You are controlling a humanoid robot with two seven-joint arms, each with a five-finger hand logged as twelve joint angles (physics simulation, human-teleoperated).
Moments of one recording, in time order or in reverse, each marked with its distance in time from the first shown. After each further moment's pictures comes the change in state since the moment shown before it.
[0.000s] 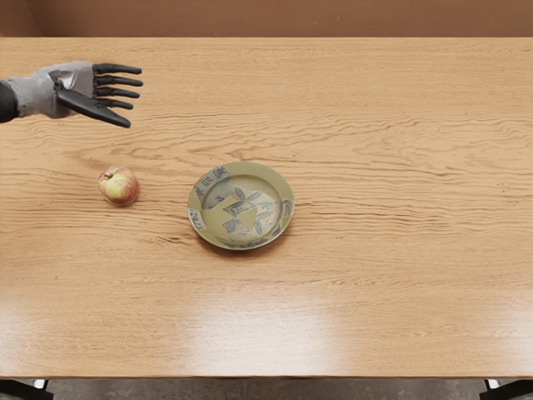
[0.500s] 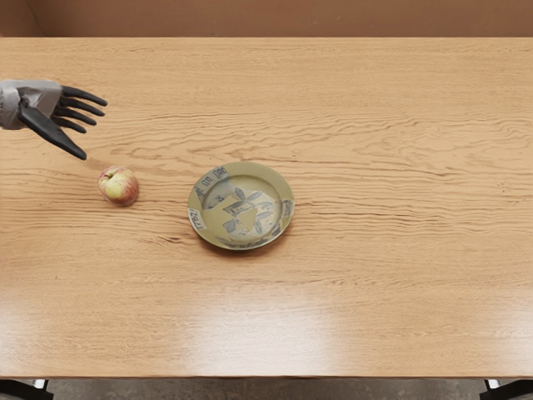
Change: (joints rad) left arm -0.056 0.164 0.058 -0.197 0.258 0.035 0.143; right arm 0.018 0.000 0.000 0.002 0.001 0.001 -0.001
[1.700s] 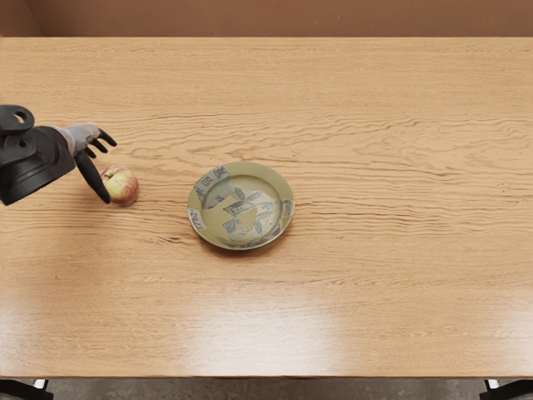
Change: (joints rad) left arm -0.283 -0.126 0.572 -0.531 0.065 0.856 0.385; right arm 0.010 0.000 0.000 0.000 0.000 0.000 0.000
